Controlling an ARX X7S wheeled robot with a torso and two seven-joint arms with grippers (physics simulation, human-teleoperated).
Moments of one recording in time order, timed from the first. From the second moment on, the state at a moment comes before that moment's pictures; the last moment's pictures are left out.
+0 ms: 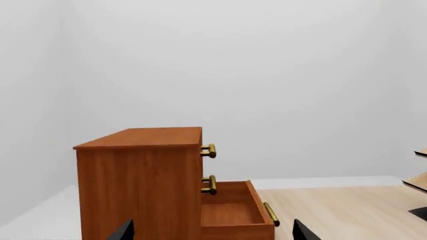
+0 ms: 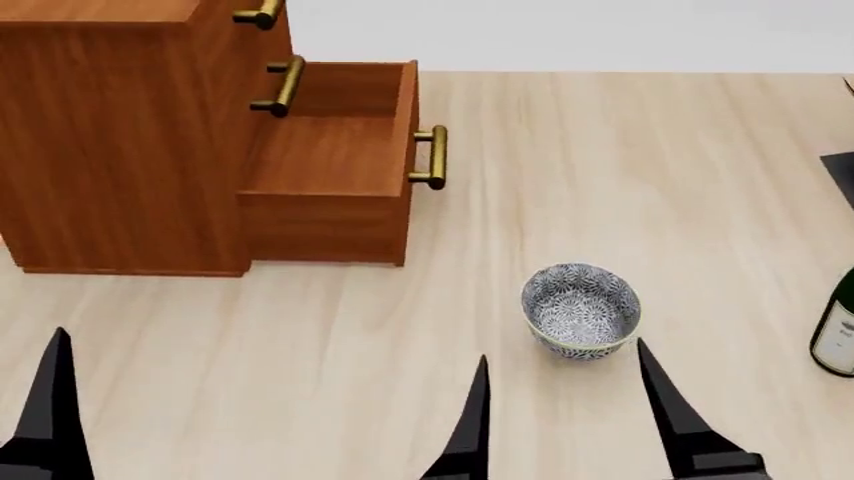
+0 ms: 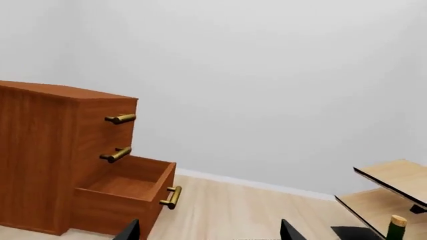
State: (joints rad) left arm -0.22 -0.86 0.45 1.00 -0.76 -0.35 -0.96; right arm 0.03 0.24 -0.22 -0.87 0.02 0.63 0.22
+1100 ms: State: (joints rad) left arm -0.21 -0.88 0.47 0.99 -0.75 -0.31 -0.97; right arm 0.03 0.25 -0.21 -0.86 0.05 0.60 0.25
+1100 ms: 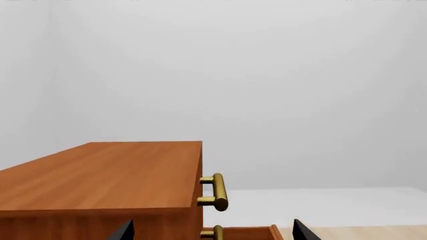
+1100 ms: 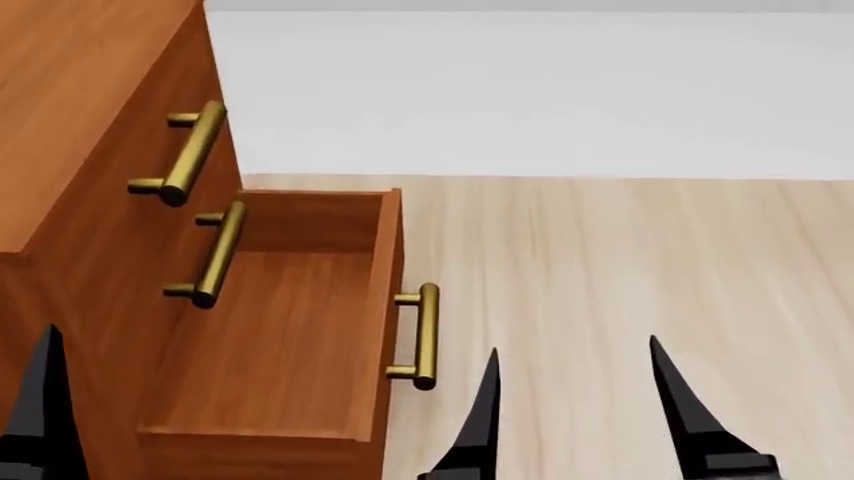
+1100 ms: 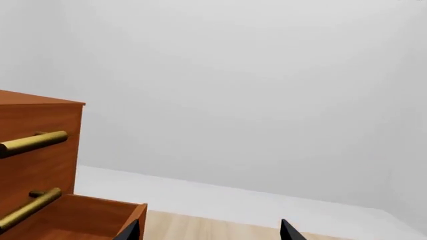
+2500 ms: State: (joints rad) left arm -0.21 -0.88 0.49 0.97 -0.73 -0.28 -0.98; right arm -0.10 0.36 -0.09 -0.93 0.08 0.64 0.29
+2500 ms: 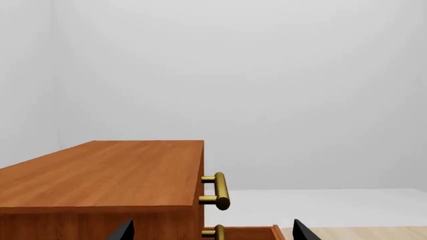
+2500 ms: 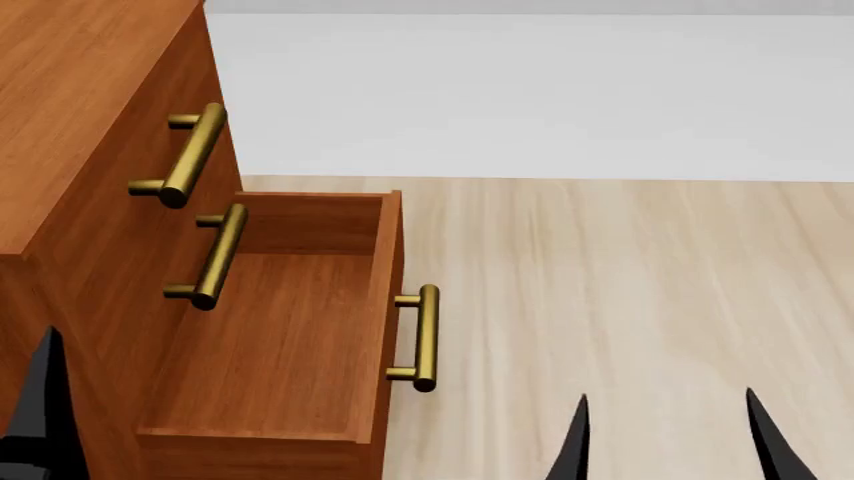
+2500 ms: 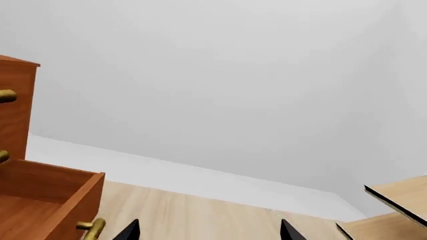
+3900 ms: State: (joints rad) left arm -0.21 -0.89 0.51 0.94 -0.72 -0.25 -0.97; right arm -0.34 0.36 0.17 -0.74 0.14 0.38 0.36
